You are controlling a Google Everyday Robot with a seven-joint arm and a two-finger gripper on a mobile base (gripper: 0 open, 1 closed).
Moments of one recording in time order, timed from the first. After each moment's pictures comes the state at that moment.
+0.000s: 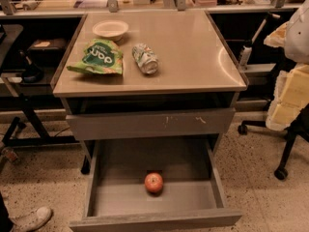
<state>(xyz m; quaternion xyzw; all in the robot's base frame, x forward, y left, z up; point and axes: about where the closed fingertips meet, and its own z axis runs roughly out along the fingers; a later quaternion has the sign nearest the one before) 0.438 -0.216 0.977 -0.60 0.78 -0.04 0.16</state>
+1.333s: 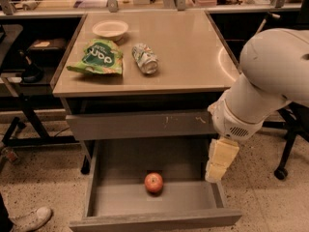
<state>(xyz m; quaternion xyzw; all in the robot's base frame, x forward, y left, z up) 0.431 -0.142 0.802 -0.63 0.77 0.04 0.12</state>
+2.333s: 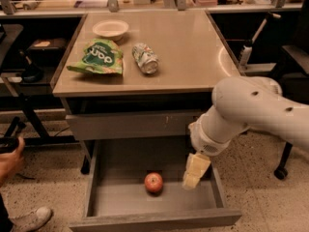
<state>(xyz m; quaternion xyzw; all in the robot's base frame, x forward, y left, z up) 0.453 -0.106 0.703 -0.62 0.77 0.09 0.14</state>
